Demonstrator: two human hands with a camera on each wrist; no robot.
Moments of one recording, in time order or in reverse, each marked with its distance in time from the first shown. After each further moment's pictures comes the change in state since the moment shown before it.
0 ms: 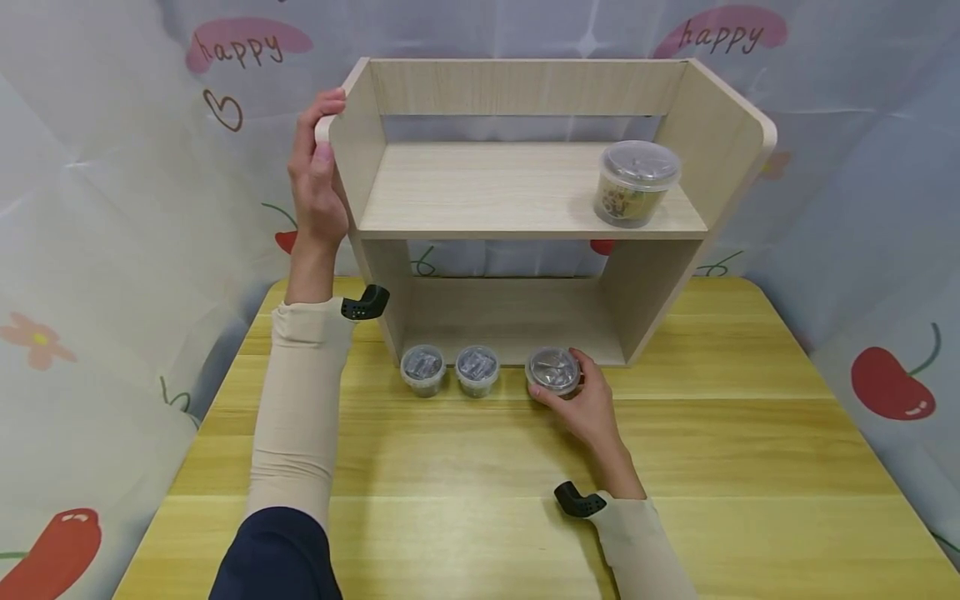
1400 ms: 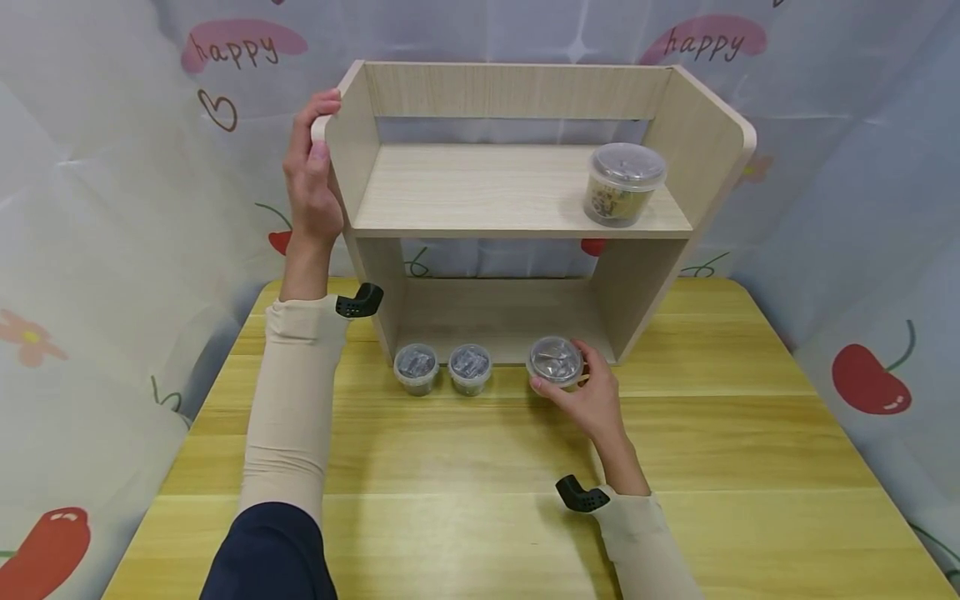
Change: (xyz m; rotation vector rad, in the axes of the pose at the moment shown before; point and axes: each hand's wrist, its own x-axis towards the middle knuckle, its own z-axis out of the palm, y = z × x) left_hand 0.001 -0.001 -0.001 0.005 0.000 0.010; right_hand -0.005 -0.022 -0.025 0.006 0.061 -0.064
